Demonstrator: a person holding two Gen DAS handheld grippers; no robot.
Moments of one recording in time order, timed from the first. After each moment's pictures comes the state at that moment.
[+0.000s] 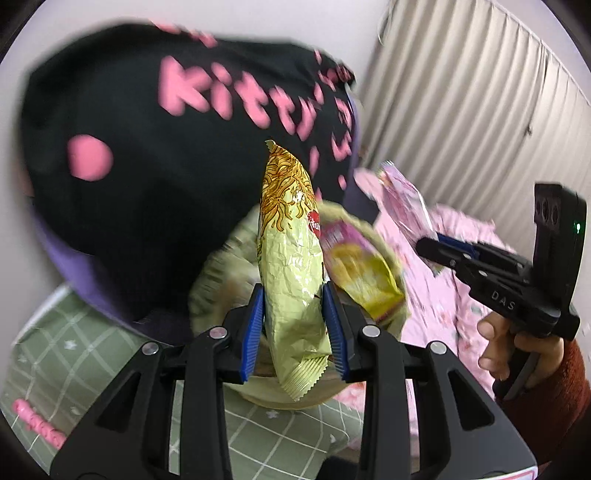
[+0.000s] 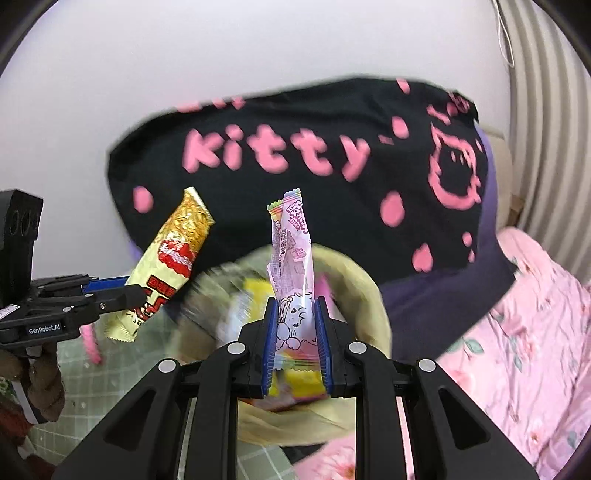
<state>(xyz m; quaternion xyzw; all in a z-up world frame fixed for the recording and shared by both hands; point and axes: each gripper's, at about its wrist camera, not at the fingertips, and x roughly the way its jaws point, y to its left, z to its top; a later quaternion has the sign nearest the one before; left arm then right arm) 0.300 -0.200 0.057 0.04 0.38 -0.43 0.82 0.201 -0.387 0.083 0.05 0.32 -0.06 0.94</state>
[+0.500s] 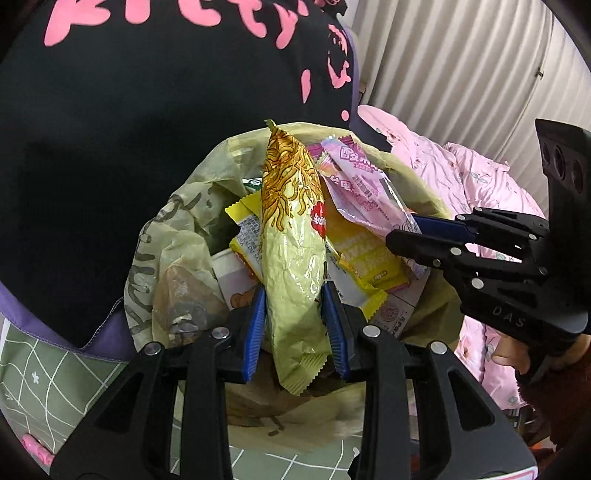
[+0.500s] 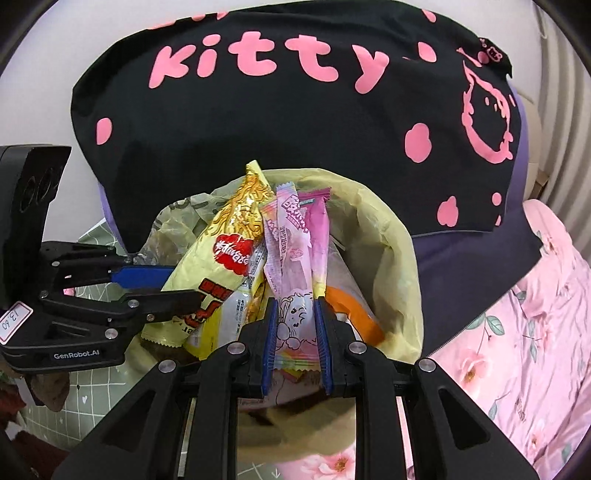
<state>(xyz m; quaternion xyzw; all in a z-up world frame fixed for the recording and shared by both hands) 0.330 -0.278 -0.009 0.13 0.44 -0.42 0.79 0.262 -0.411 0.013 0.05 0.41 -0.02 0.91</state>
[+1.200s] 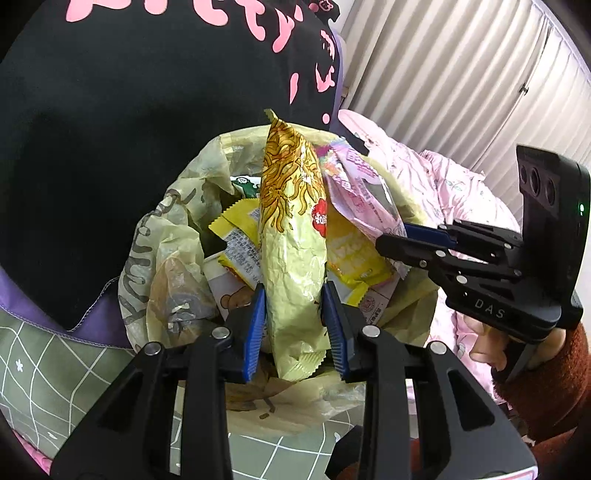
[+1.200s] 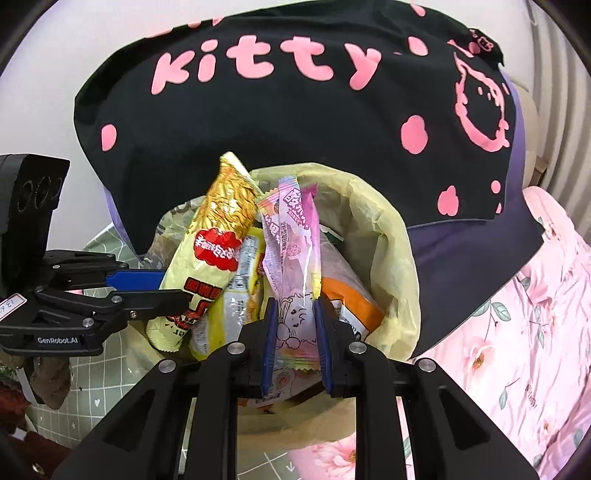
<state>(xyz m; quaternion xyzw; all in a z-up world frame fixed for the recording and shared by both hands) 0.328 -0.250 0.001 0.09 0.45 -0.46 0.76 0.245 -0.406 0.018 0.08 0.41 -0.03 0.91</state>
